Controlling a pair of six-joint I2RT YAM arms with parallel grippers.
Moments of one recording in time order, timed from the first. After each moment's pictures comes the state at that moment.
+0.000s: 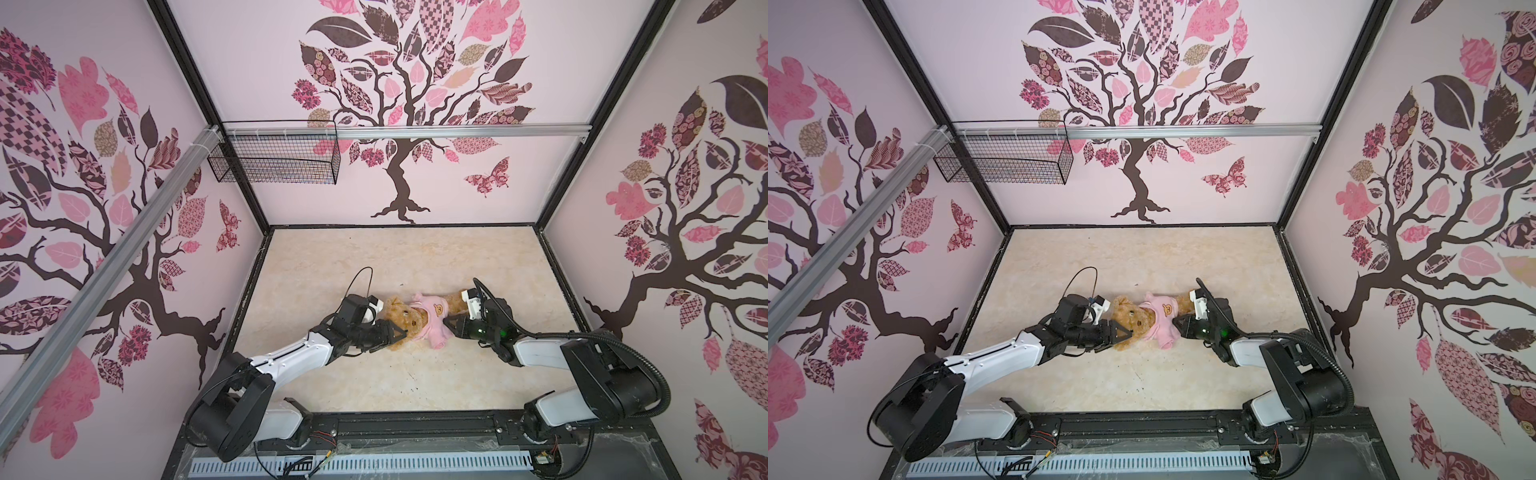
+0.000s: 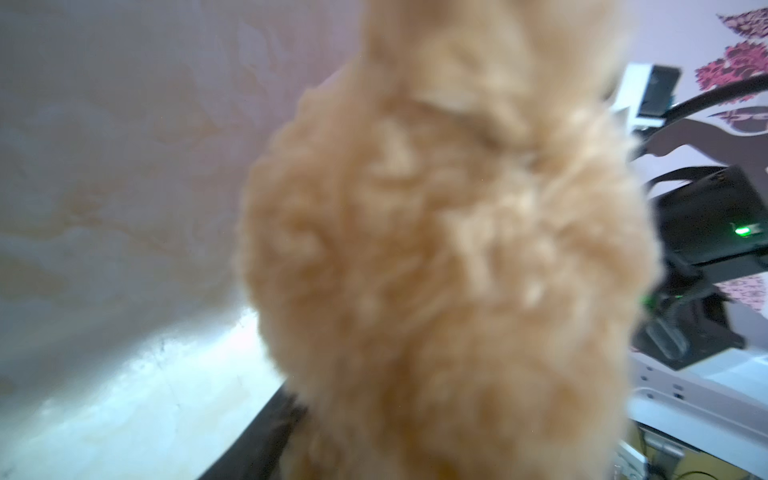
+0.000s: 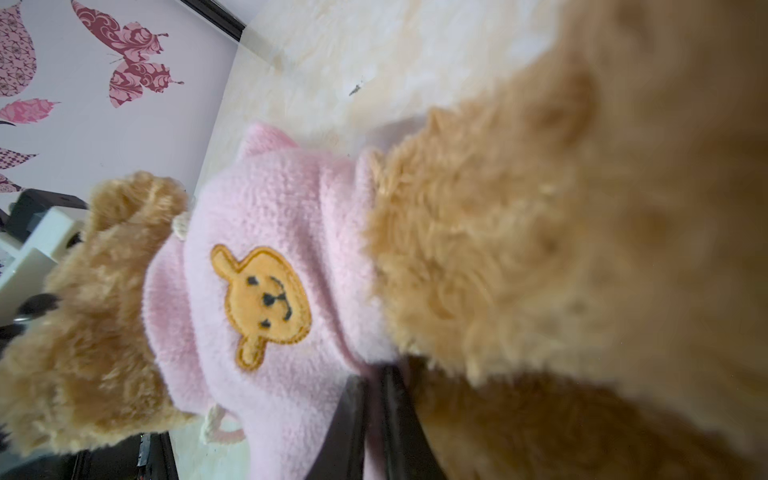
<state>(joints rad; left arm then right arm) -0.57 1.30 0.56 -0.01 0.59 -0.85 0.36 1.46 0.32 0.56 -0.48 0.60</state>
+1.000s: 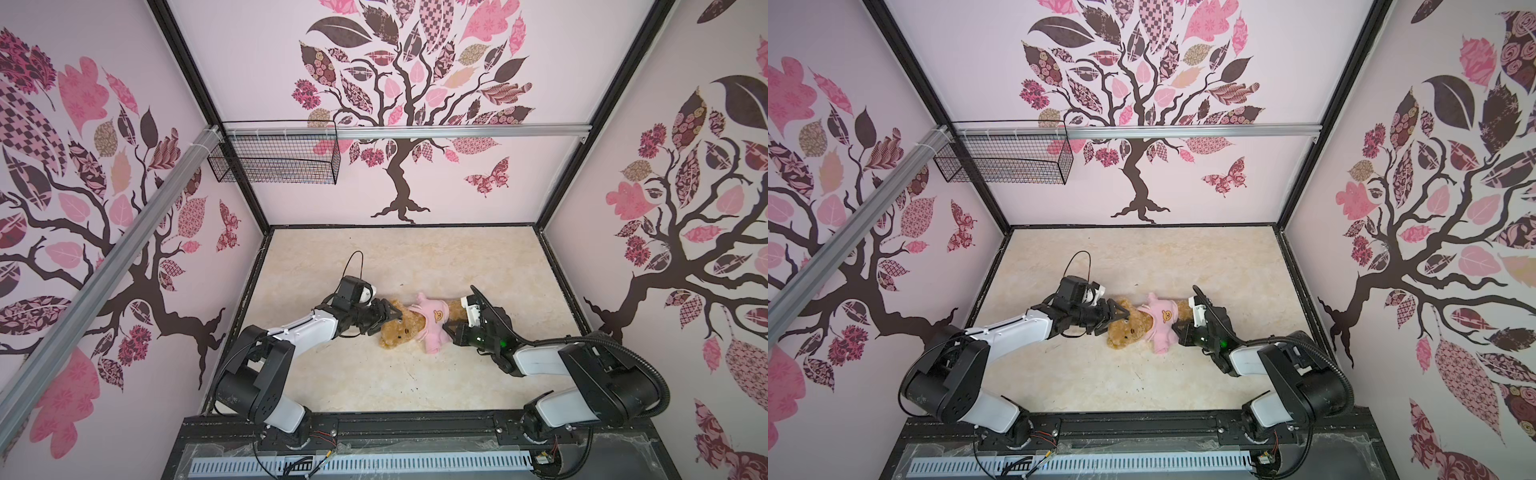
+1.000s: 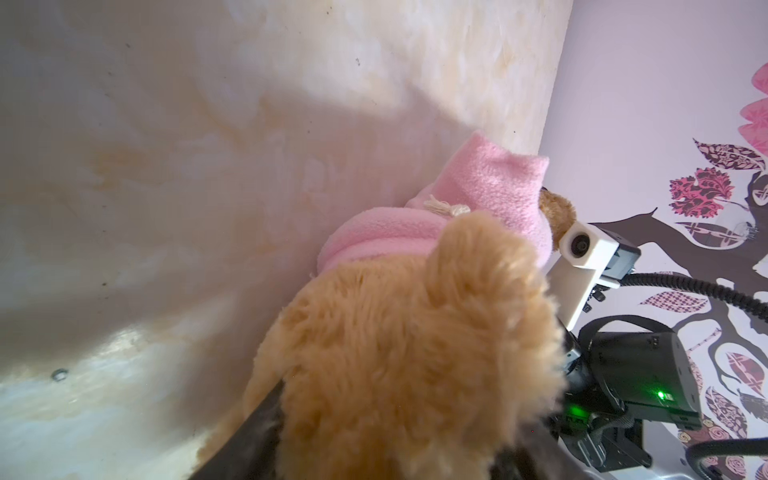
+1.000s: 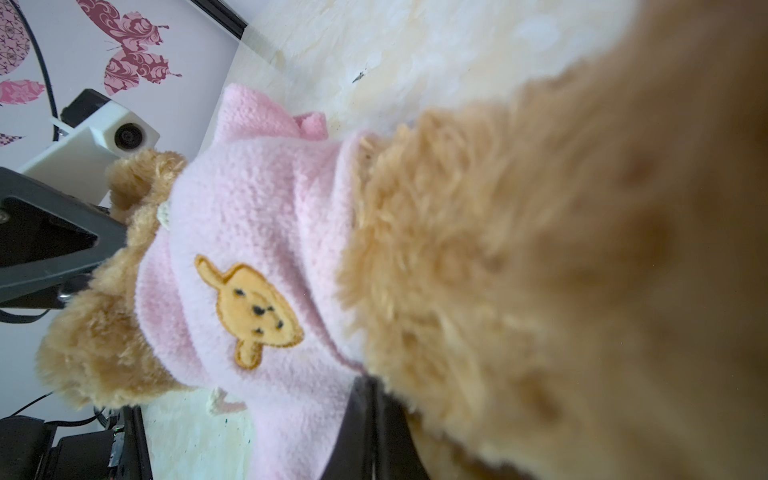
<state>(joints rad) -0.45 1.53 0.75 -0.05 0.62 -0.93 0.42 1.45 0.26 0.66 -0.40 0.60</state>
